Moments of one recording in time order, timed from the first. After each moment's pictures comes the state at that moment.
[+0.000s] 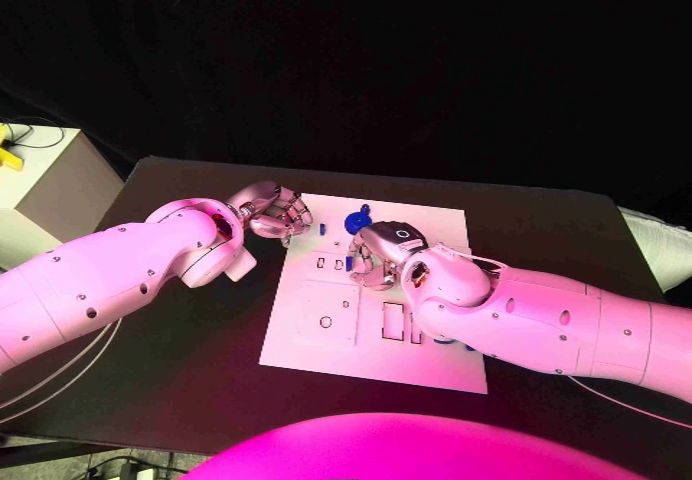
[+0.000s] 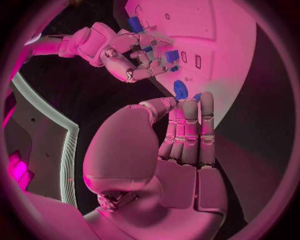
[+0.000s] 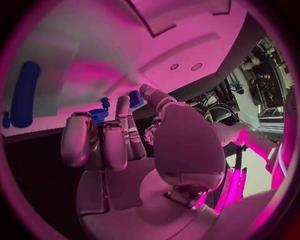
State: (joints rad) left arm 0.96 -0.88 0.22 1.49 -0.94 -0.16 -0.11; left_hand 1.40 -0.17 0.60 0.07 0.27 0.67 0.18 0.71 0.48 0.79 0.11 0.94 0.38 1.07 0.04 1.04 0.73 0.17 0.91 0.14 0.95 0.64; right arm 1.07 -0.51 -0.13 1.46 -1.70 -0.42 -0.39; right_hand 1.18 -0.26 0.46 0.02 0.17 0.99 0.14 0.15 0.36 1.08 0.05 0.64 0.81 1.47 -0.03 1.39 1.28 0.08 1.44 0.08 1.21 1.31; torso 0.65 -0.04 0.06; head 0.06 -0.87
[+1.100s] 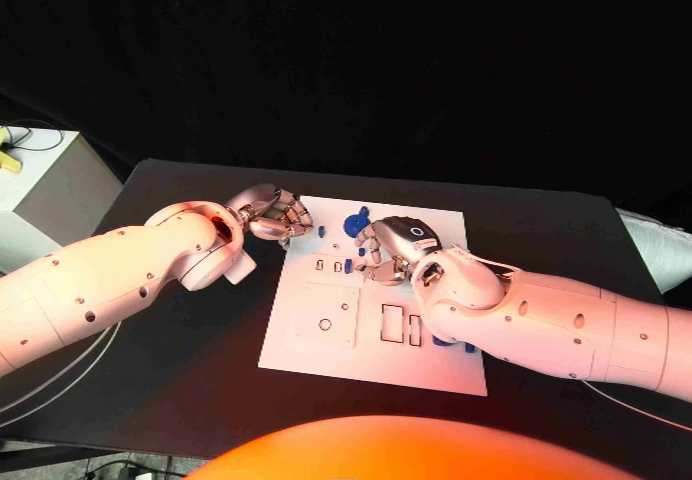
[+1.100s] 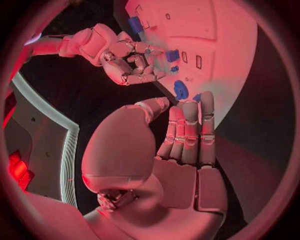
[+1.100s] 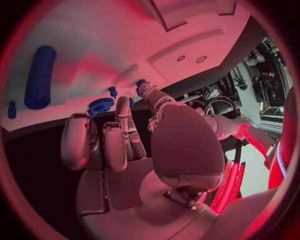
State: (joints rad) left arm 0.96 -0.88 0.22 1.49 -0.94 -0.17 -0.11; left_hand 1.33 -0.18 0.54 0.17 0.27 0.65 0.18 0.73 0.46 0.82 0.11 1.00 0.37 1.13 0.04 1.12 0.78 0.17 0.93 0.14 0.92 0.61; right arm 1.06 -0.57 -0.13 1.48 -1.69 -0.56 -0.38; right_hand 1.23 -0.25 0.38 0.07 0.20 0.95 0.15 0.10 0.34 1.09 0.06 0.68 0.81 1.47 -0.01 1.40 1.31 0.08 1.45 0.09 1.24 1.31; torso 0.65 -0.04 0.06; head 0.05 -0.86
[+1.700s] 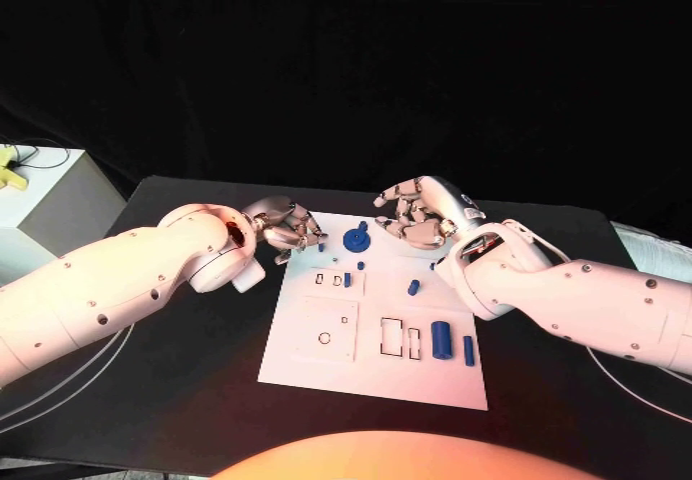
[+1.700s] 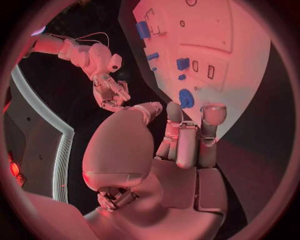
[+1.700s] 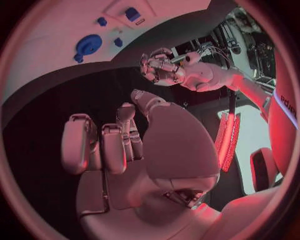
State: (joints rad) left arm 0.98 -0.83 0.26 1.50 -0.95 -0.05 -0.26; left_hand 1.29 -0.15 0.49 0.28 0.28 0.74 0.13 0.71 0.38 1.11 0.04 1.16 0.49 1.47 -0.02 1.45 1.30 0.14 1.26 0.08 1.17 0.91; right arm 1.17 -0.70 -0.10 1.53 -1.22 -0.73 0.02; right_hand 1.35 -0.19 0.41 0.13 0.28 0.99 0.14 0.13 0.35 1.19 0.05 0.90 0.97 1.47 -0.01 1.44 1.31 0.08 1.46 0.09 1.27 1.31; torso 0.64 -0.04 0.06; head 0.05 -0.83
